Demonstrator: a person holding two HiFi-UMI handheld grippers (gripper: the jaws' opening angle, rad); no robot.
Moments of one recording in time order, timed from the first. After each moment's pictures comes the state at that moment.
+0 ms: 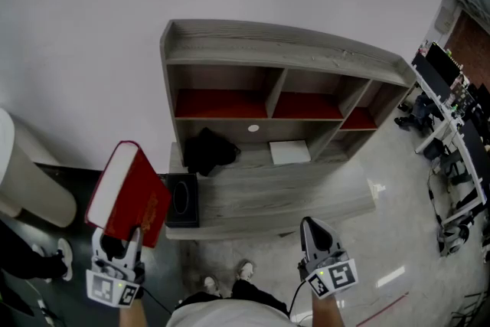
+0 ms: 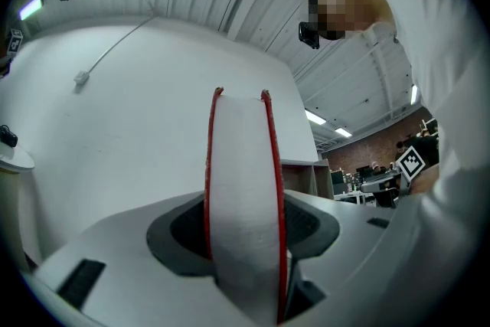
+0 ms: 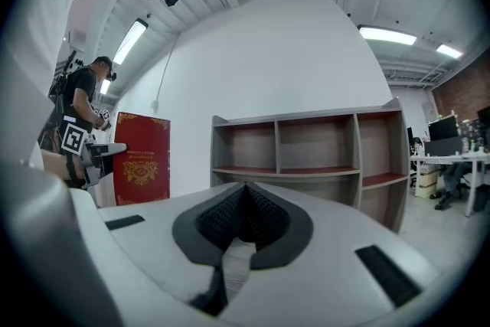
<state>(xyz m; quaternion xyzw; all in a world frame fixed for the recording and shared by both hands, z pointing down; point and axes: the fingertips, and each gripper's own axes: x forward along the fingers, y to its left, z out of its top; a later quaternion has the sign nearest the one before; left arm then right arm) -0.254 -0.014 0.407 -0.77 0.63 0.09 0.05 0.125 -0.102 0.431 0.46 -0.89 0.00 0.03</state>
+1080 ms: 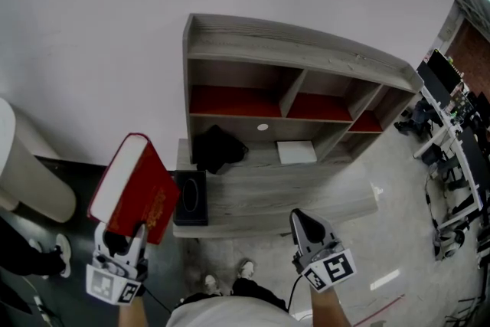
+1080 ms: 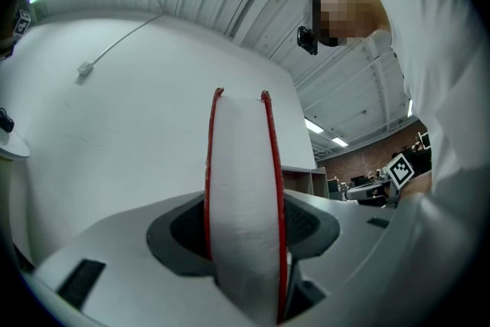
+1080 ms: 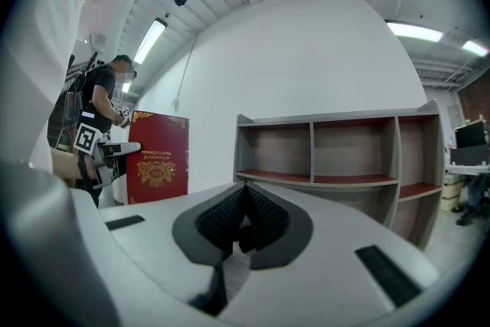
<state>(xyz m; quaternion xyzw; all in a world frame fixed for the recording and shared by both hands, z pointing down) -0.283 -0.013 0.406 -0.79 0.61 0.12 0.04 0.046 -0.105 0.417 0.40 -0.92 -0.02 0.05</state>
